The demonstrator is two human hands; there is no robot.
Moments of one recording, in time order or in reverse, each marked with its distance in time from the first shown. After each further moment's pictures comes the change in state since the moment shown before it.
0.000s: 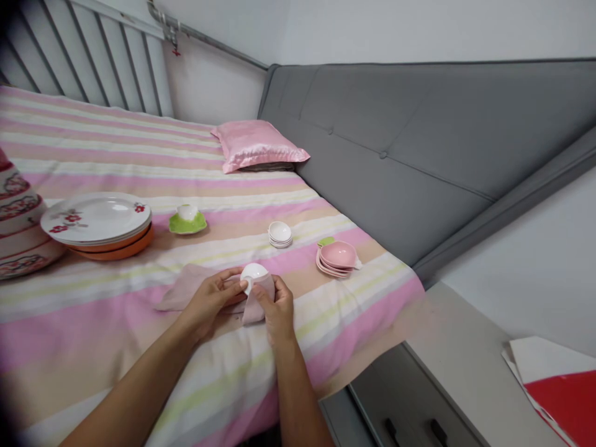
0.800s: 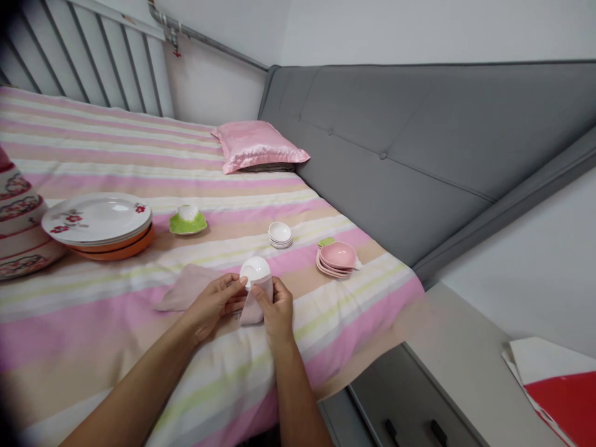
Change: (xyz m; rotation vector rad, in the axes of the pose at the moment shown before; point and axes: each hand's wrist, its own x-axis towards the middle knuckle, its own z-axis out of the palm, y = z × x) left_hand -0.003 0.003 0.007 0.018 0.018 -0.074; right_hand -0.001 0.001 0.001 -0.055 0.019 -0.027
